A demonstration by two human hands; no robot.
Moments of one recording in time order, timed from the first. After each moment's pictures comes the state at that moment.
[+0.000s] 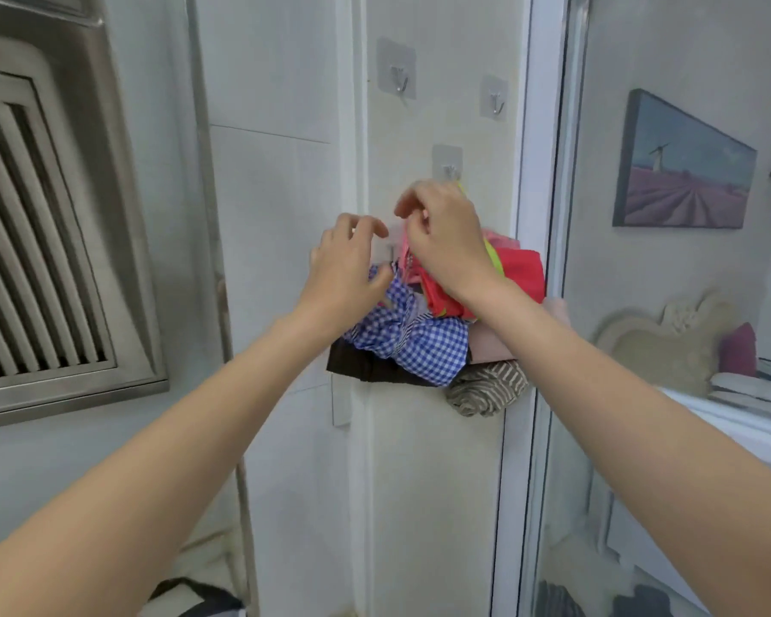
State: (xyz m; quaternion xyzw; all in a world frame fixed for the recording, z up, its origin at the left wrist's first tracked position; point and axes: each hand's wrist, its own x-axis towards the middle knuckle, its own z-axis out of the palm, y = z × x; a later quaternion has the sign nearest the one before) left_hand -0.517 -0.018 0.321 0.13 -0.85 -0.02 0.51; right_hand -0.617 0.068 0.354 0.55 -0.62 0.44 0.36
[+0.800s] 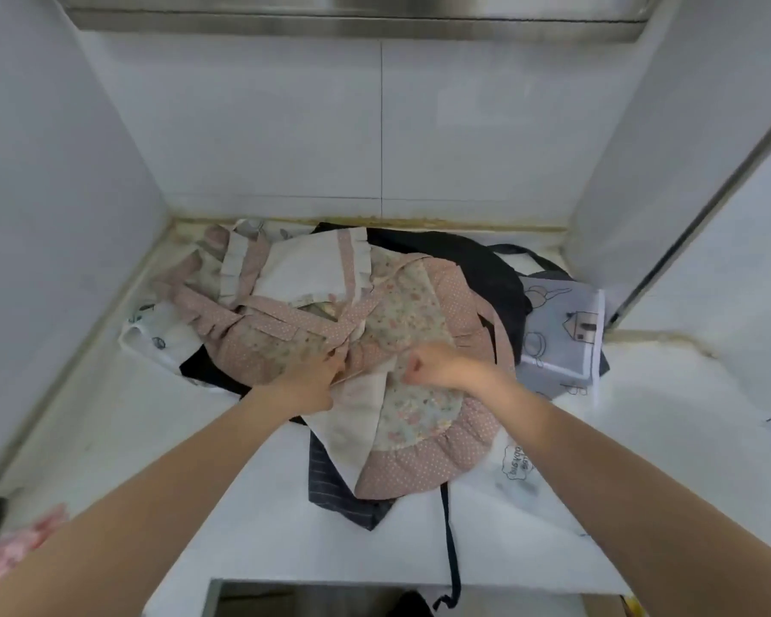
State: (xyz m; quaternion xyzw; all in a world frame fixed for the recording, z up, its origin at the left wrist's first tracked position) left_hand 0.048 -0.072 -0.086 0.53 -0.80 -0.23 -0.16; right_hand -0.156 -0.062 -0.078 0.67 -0.63 -0.02 -0.38
